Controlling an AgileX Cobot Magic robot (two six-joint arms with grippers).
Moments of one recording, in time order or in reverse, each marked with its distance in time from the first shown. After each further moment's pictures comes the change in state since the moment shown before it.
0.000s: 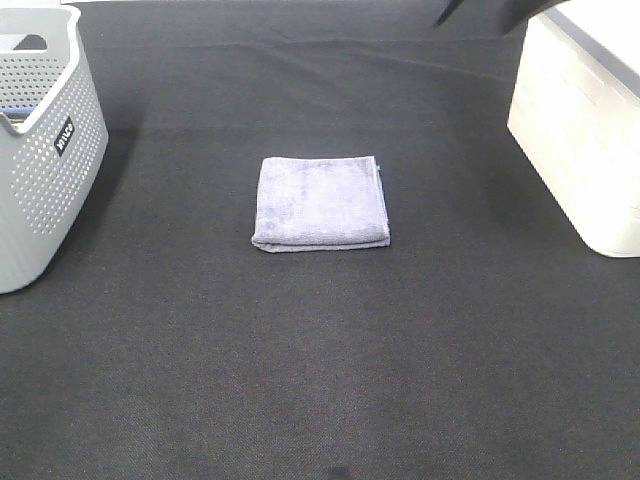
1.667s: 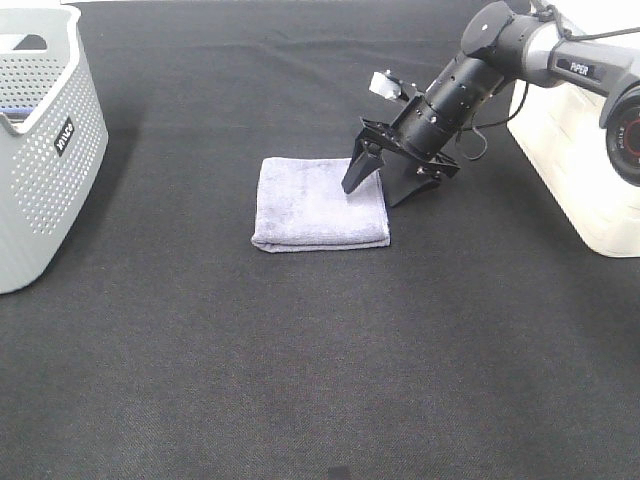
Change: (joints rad) left arm 0.000 0.000 0.000 0.000 0.000 0.000; right arm 0.006 0.609 -0.256 0.282 0.036 -0.101
